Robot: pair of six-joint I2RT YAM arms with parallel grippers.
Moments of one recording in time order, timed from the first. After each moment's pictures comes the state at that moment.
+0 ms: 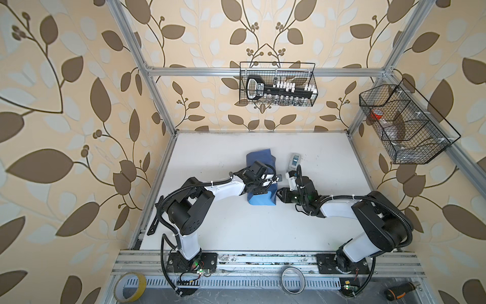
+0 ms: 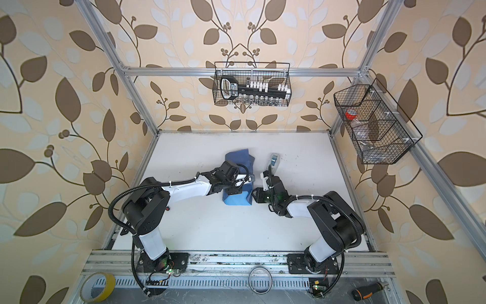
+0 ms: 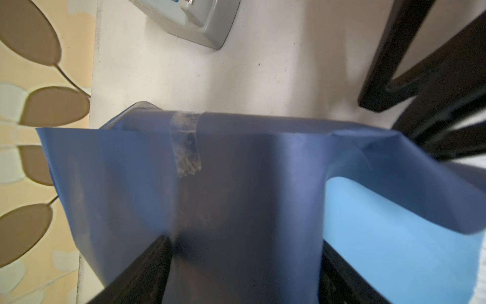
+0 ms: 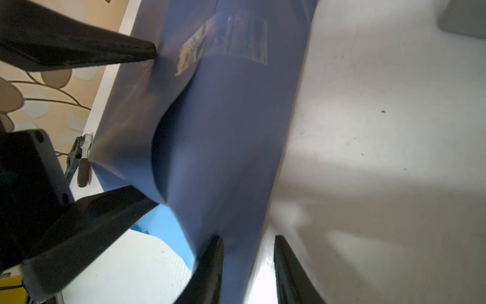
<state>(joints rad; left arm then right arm) -0.70 1.79 1.09 -0.15 -0.06 0.81 0.52 1.59 0.51 0.42 -0.22 0.61</state>
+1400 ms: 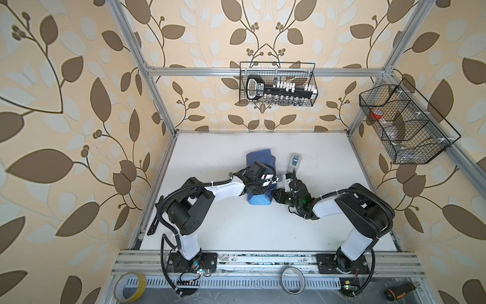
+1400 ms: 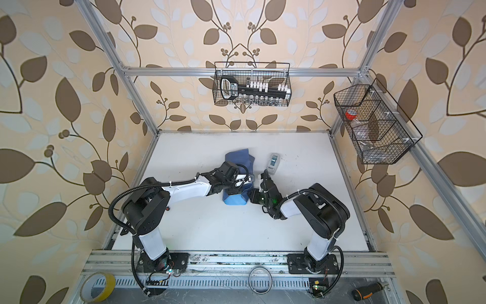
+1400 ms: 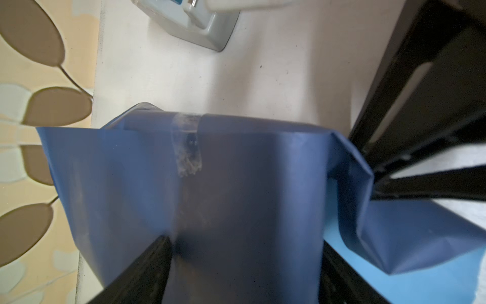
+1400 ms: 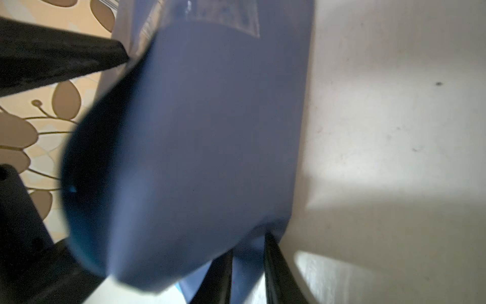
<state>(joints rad) -0.70 1.79 1.08 -0.13 -0.05 0.80 0.59 1.75 0.51 0.62 -0.13 0.77</state>
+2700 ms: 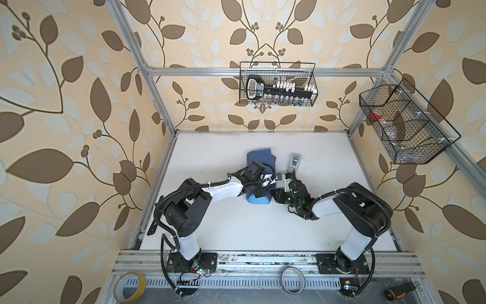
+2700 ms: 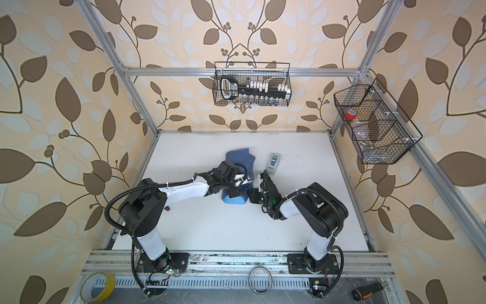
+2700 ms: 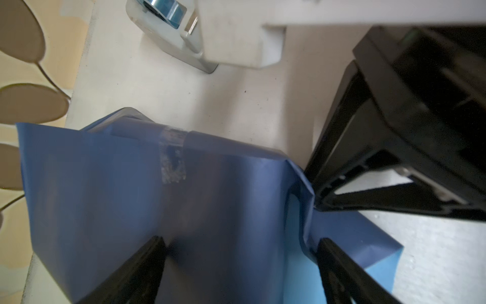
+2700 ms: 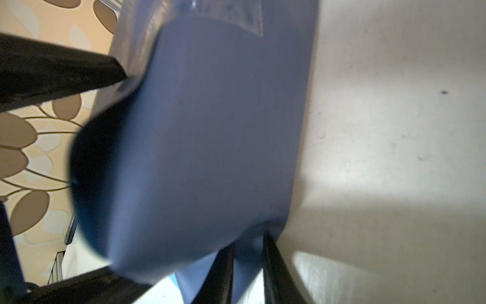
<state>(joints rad) -0.69 1.76 1.05 -0.11 0.05 0.70 0.59 1.75 0.51 0.63 -0.12 0.75</state>
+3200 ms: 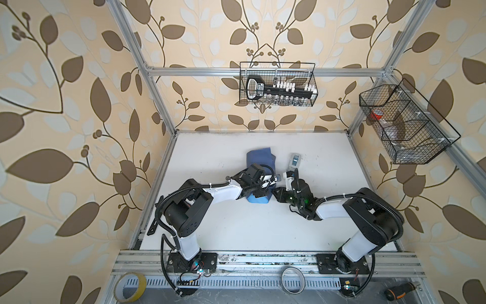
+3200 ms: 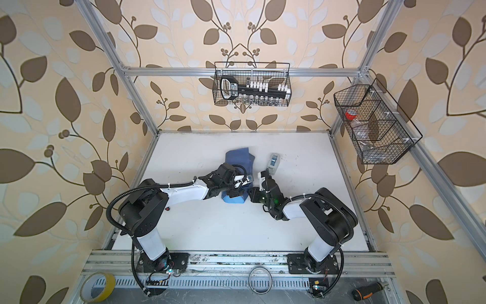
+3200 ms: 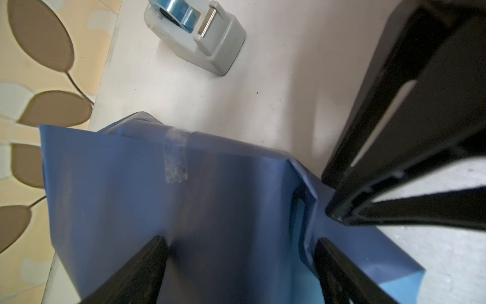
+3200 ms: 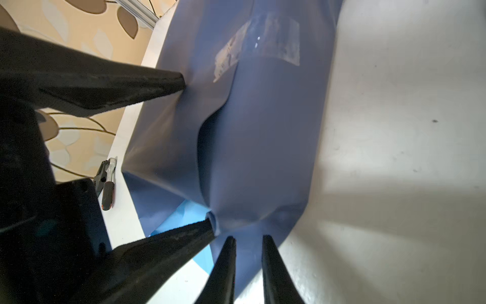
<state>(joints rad) -0.69 1.76 0.99 0.01 0.02 0.72 0.59 1.66 0.50 0.61 -0.13 0.72</state>
